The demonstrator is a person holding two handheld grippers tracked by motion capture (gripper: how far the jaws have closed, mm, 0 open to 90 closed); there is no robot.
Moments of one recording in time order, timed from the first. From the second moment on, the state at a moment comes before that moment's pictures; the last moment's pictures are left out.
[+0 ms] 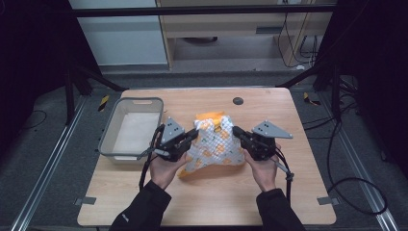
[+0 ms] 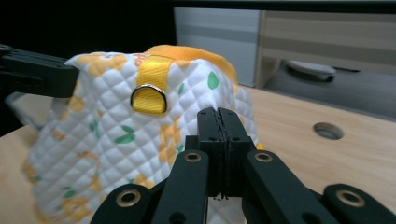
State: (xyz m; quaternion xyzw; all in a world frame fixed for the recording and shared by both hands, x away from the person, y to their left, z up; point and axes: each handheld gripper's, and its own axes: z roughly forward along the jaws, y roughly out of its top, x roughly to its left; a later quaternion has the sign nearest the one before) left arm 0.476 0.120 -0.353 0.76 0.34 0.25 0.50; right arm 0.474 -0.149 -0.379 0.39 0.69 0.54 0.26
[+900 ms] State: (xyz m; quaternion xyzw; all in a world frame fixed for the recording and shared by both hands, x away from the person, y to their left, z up) left arm 0.449 0.180 -0.423 0.78 0.38 0.24 0.43; right arm 0.450 -0.202 -0.409 0.38 0.74 0.48 0.28
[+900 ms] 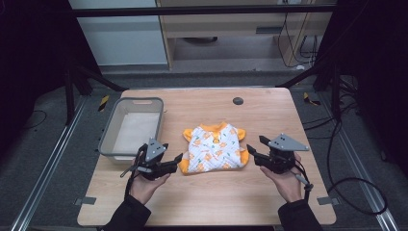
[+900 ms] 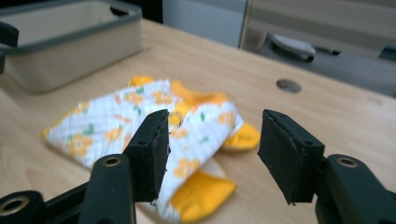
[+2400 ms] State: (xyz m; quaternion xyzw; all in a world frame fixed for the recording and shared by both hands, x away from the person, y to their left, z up) left arm 0.451 0.154 -0.480 0.85 0.34 0.16 0.37; right arm 0.457 -0.171 -0.481 0.35 0.83 0.39 0.18
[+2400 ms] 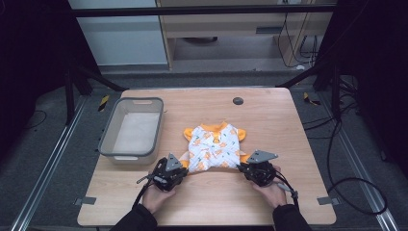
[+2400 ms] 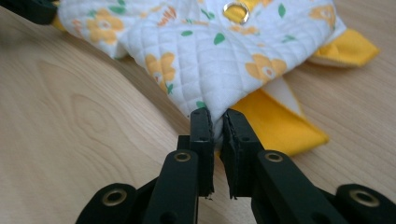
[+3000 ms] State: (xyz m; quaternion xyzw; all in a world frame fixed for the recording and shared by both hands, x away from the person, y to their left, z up) left arm 0.450 0.163 -0.416 0.81 0.36 0.13 0.45; right arm 0.445 -0.180 -0.412 0.36 0.79 0.47 0.15
